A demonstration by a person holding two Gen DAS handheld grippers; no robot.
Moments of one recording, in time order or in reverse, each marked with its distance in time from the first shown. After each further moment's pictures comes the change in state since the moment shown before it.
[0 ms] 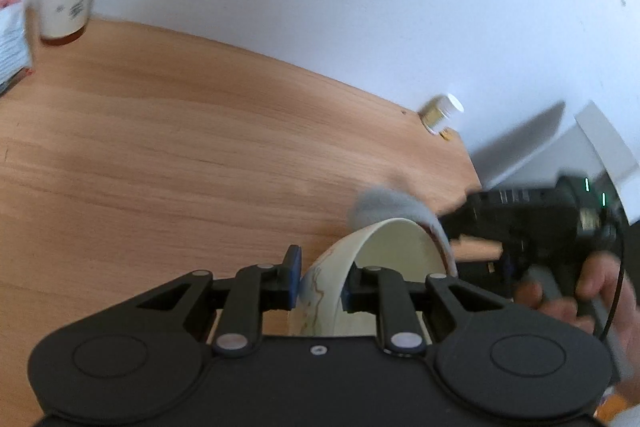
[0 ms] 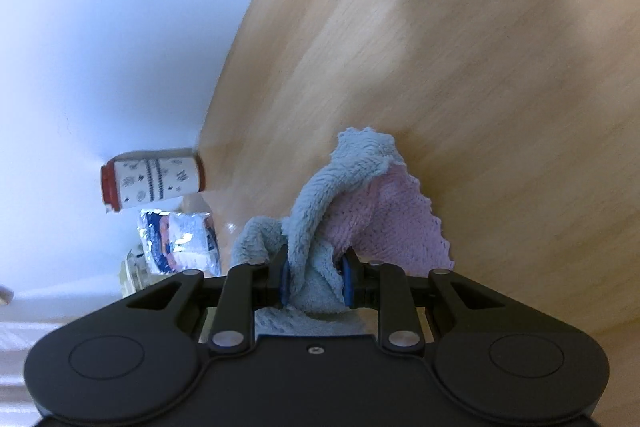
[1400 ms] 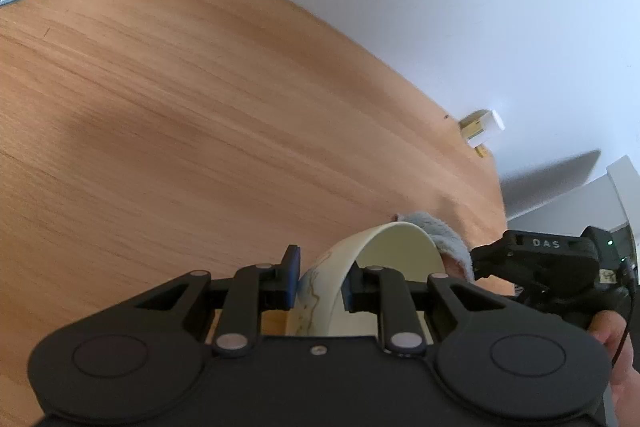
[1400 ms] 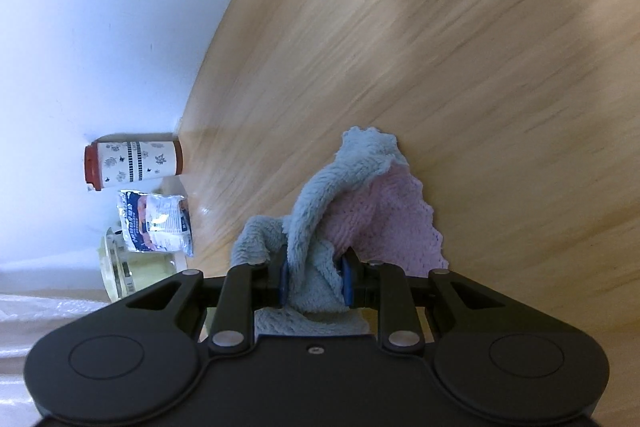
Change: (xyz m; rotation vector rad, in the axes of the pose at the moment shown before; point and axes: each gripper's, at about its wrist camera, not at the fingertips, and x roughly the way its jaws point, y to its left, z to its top) left arm 0.016 0.026 -0.044 -0.301 -0.006 0.037; right arm -0.028 -0.017 0.019 -0.033 0.036 -0.074
